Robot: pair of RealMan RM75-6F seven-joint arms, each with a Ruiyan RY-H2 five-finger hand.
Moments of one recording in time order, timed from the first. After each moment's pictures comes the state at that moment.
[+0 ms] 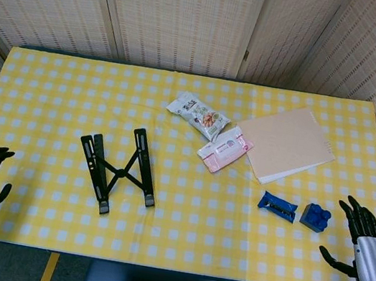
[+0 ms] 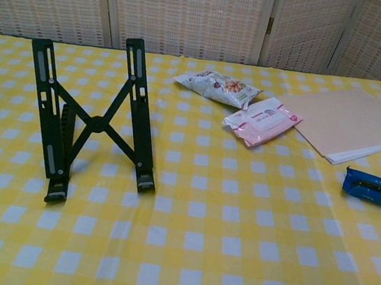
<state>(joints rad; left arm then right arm) -0.13 -1.16 -0.06 -1.62 1.45 1.47 0.09 0.08 -1.06 0.01 -1.63 -1.58 1.49 0.28</state>
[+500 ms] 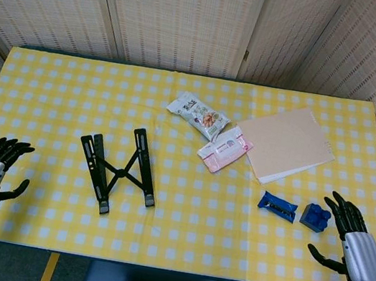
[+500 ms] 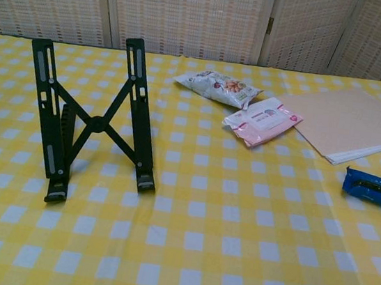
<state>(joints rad) -0.22 -1.13 -0.08 -1.63 1.50 1.36 -0.13 0.12 -1.04 0.01 -1.67 -1.65 1.47 0.32</state>
